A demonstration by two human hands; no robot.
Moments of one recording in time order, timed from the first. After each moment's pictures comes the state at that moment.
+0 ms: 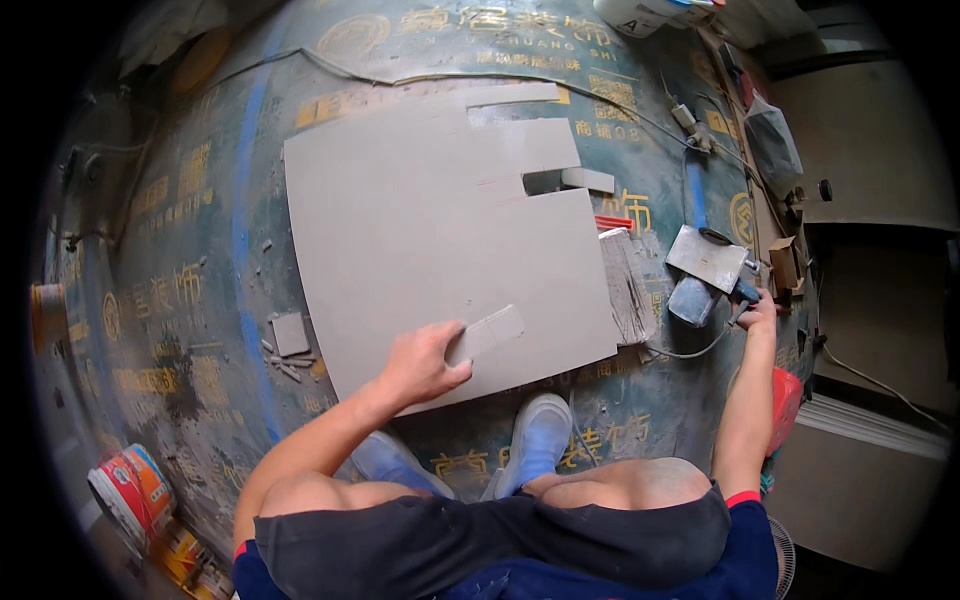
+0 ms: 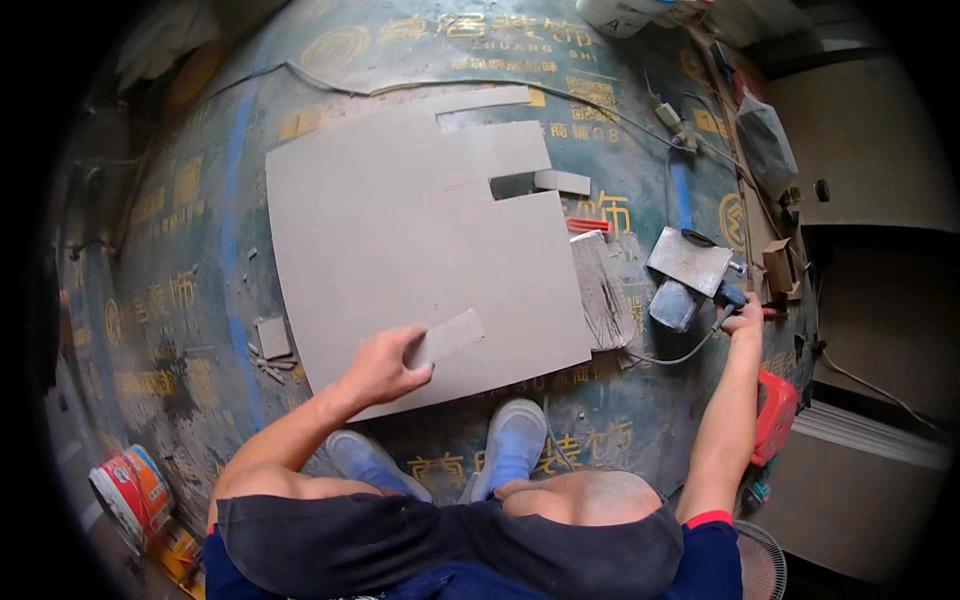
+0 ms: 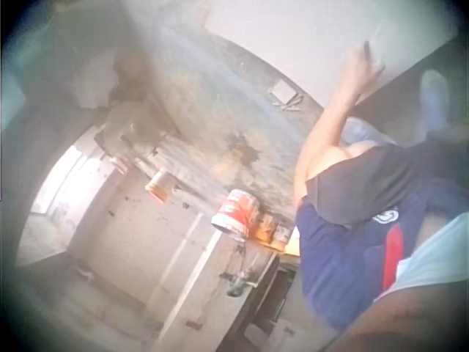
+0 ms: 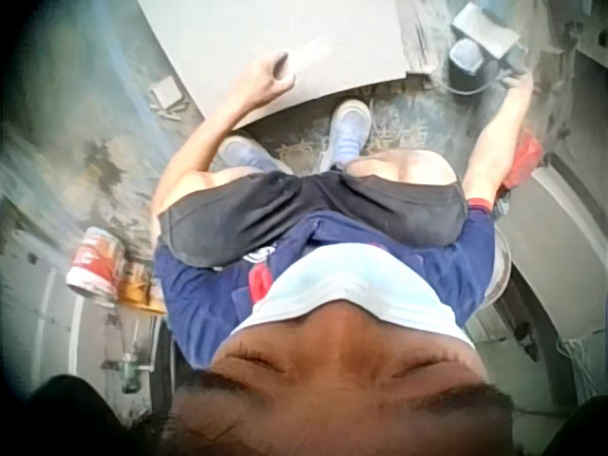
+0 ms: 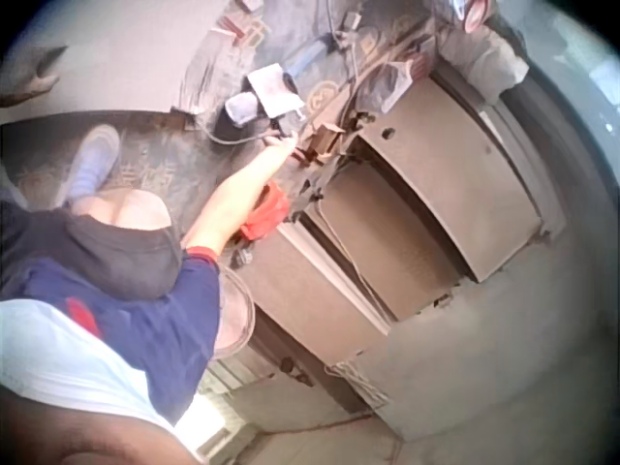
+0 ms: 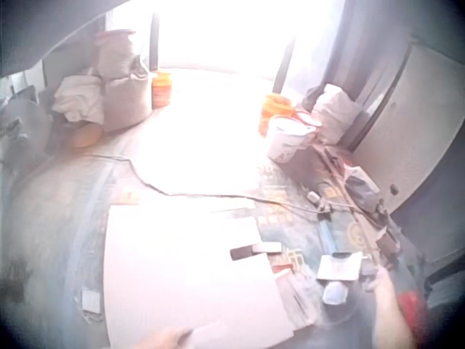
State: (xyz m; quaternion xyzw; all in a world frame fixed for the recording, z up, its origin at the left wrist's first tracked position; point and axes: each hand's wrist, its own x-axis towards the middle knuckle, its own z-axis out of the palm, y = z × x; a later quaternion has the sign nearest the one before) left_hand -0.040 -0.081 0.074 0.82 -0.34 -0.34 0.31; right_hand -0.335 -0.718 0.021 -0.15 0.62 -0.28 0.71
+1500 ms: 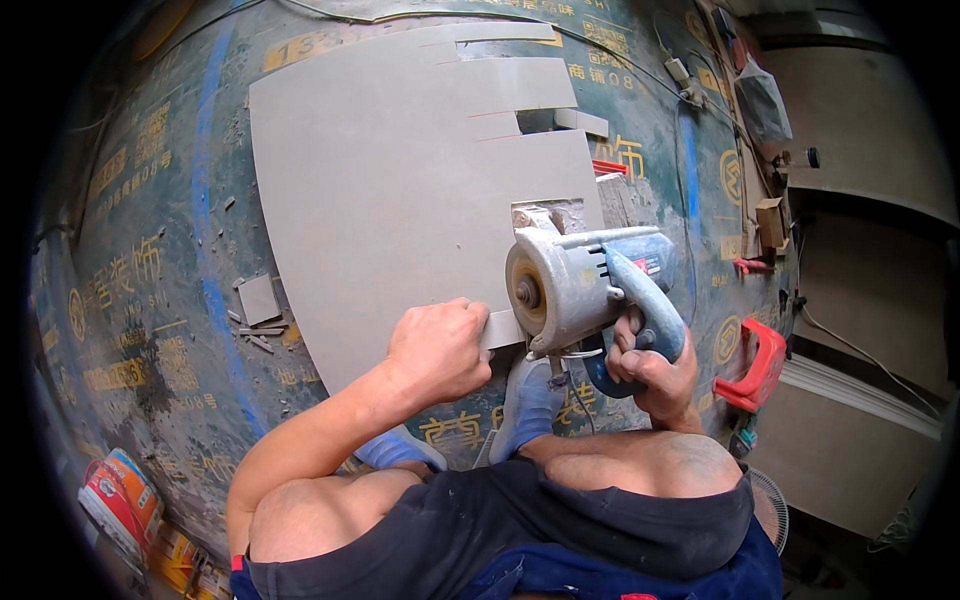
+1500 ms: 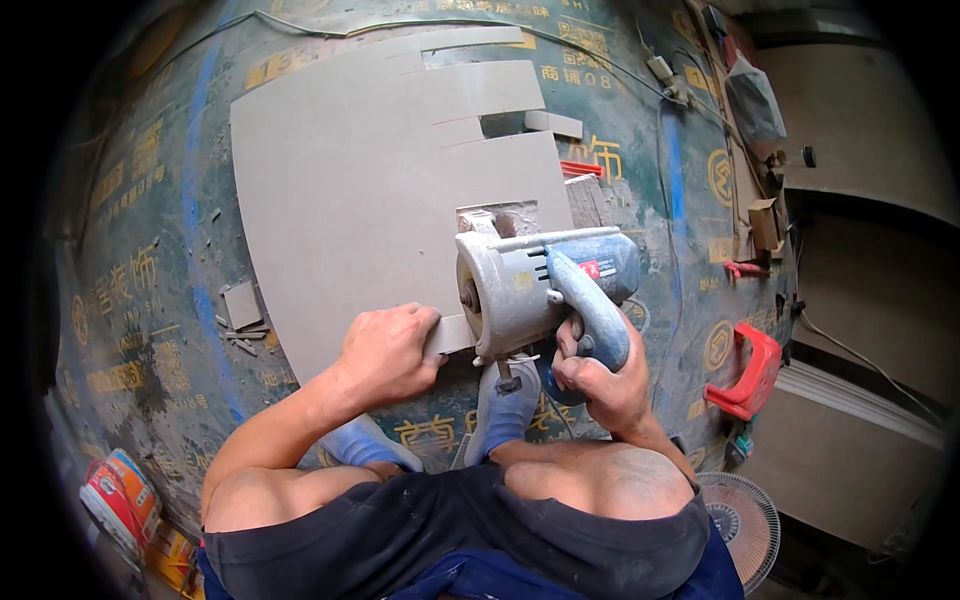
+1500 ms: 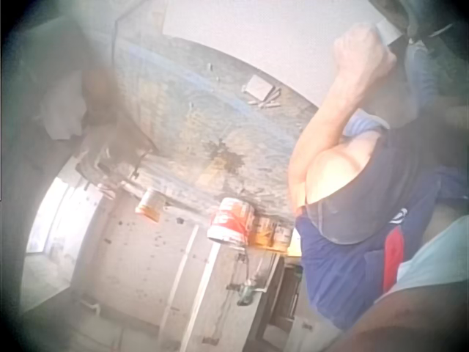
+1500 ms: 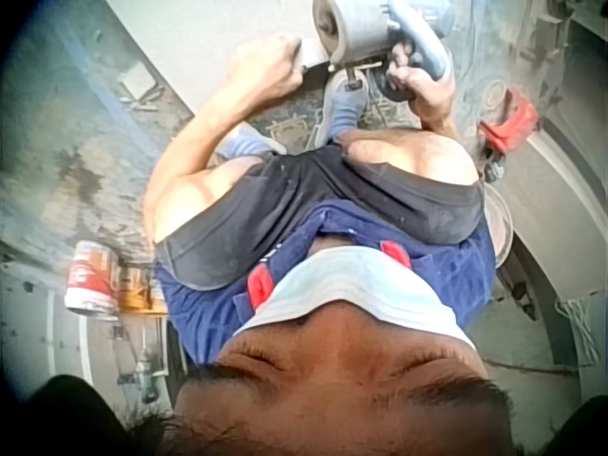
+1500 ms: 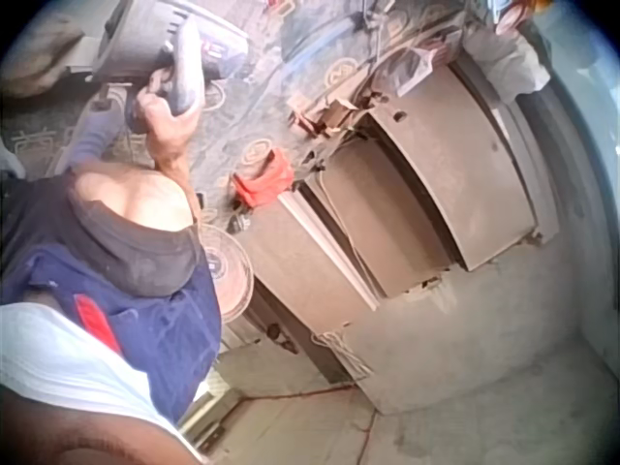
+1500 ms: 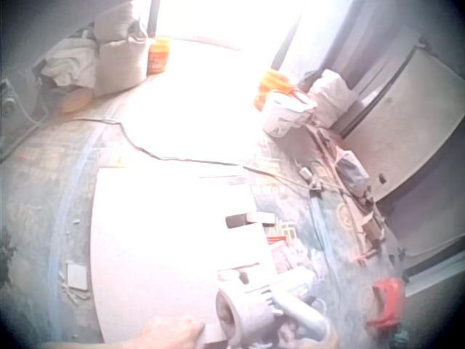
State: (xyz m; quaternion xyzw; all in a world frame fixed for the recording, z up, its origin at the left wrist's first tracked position) left_hand -0.062 -0.096 0.116 0.80 -0.42 -0.38 0.20; right_hand -0.212 -0.293 0.191 -0.54 0.34 -0.01 0.77
